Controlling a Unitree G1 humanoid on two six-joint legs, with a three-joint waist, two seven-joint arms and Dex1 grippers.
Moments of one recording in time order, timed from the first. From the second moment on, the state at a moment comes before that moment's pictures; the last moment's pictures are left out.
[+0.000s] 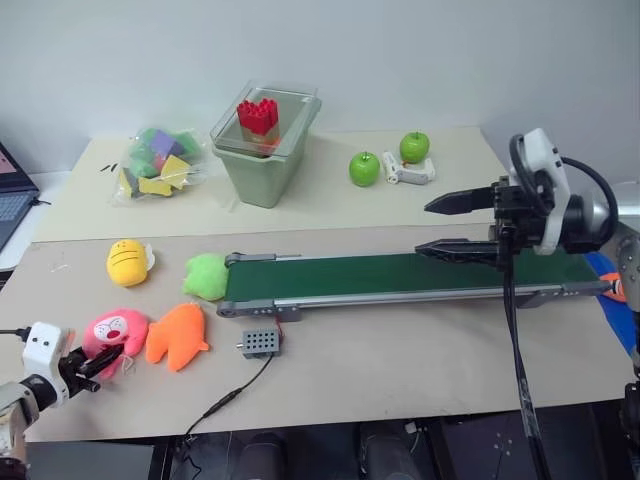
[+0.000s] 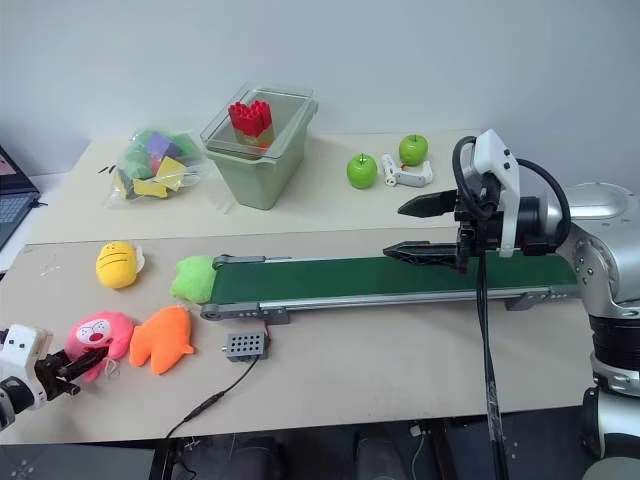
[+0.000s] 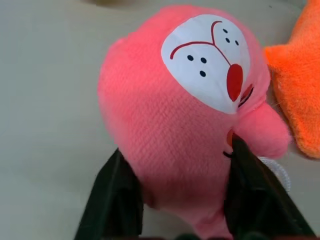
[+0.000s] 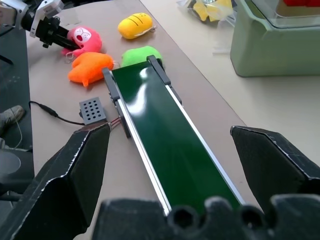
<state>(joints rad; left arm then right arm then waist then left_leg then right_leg) 0.00 0.82 0.45 0.69 -0.30 0.02 -0.95 -0.69 -0.95 -0.06 -0.17 0.61 0.77 1.20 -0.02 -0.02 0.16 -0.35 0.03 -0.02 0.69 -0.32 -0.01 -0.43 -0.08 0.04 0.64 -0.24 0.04</state>
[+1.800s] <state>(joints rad) -0.62 0.75 -0.13 0.33 -0.34 0.50 -1.32 -0.39 -0.99 -0.31 -0.47 0.81 0.89 0.94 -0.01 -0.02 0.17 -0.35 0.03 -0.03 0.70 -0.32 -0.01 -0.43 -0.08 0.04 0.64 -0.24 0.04</state>
